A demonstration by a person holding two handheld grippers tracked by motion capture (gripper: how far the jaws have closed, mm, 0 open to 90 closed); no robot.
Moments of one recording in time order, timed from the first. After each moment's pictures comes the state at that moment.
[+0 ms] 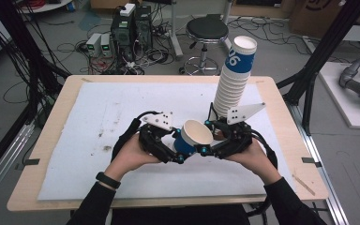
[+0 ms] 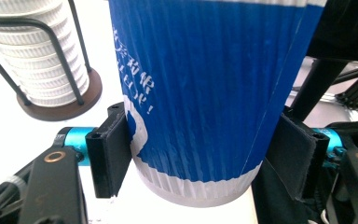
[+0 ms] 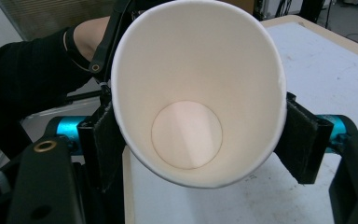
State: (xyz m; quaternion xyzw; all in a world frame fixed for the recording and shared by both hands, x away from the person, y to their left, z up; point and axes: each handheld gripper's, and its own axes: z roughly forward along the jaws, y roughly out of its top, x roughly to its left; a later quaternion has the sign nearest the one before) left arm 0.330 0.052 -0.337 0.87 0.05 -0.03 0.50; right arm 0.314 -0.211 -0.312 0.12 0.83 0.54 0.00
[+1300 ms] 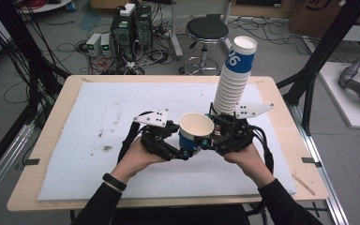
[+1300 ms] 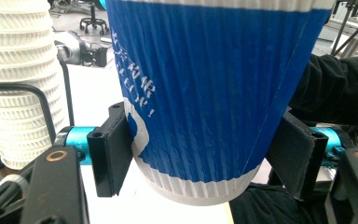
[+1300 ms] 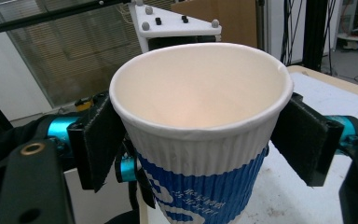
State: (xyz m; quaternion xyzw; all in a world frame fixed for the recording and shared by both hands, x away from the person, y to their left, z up) left arm 0.331 0.051 -0.347 0.78 0.05 -0.06 0.62; right arm 0.312 -0.212 -0.310 0.14 0.75 0.64 -0.03
